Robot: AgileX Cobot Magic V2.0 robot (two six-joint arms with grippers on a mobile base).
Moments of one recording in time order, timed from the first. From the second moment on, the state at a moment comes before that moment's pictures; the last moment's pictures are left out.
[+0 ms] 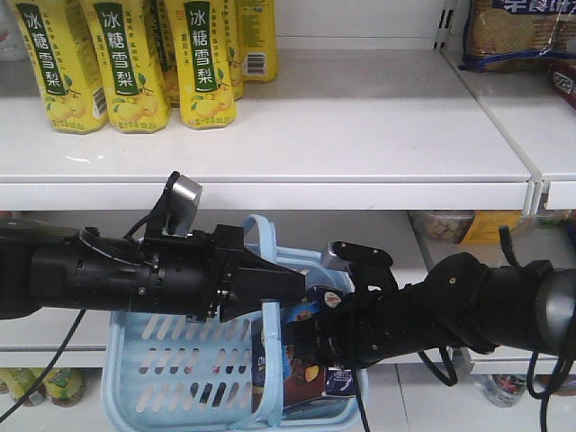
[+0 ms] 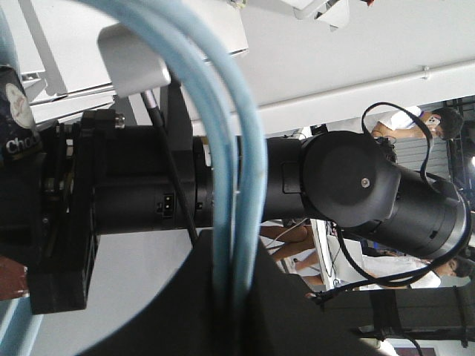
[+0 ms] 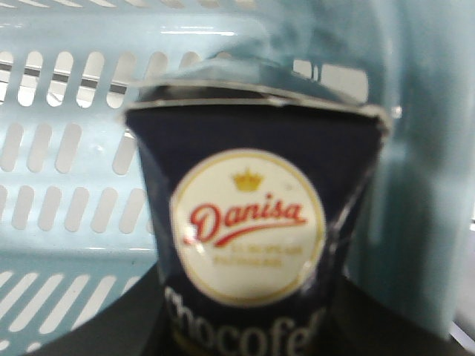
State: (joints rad) left arm -0.37 1.55 -0.85 -1.67 1.01 0.81; right arm 0.51 1.70 -0.80 1.02 0.37 -0.51
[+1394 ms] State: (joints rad) left arm -0.37 1.55 -0.85 -1.66 1.01 0.81; right arm 0.51 1.04 -0.78 0.30 0.62 0.00
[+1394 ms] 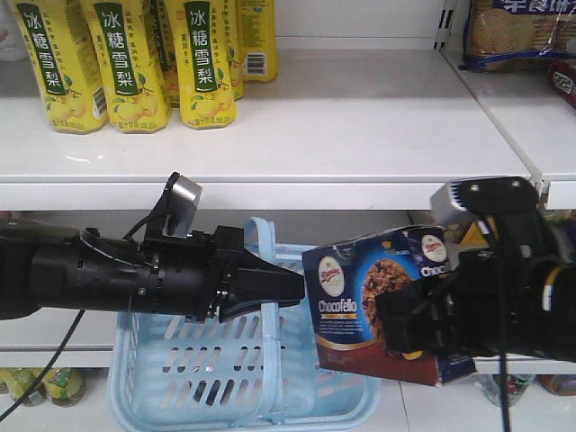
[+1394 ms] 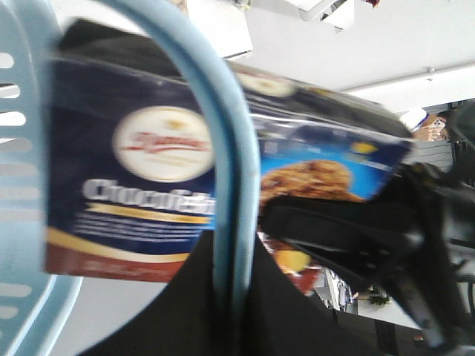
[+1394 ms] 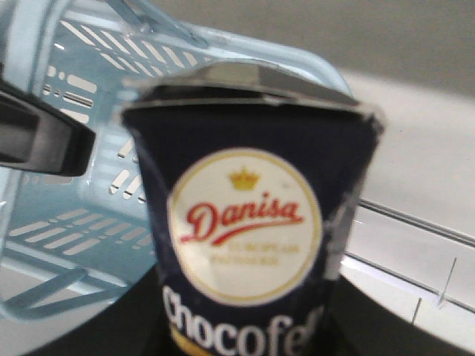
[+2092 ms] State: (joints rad) left arm -0.37 1.55 -0.85 -1.66 1.01 0.81; right arm 0.50 0.85 -1.13 -0.18 0.75 0.28
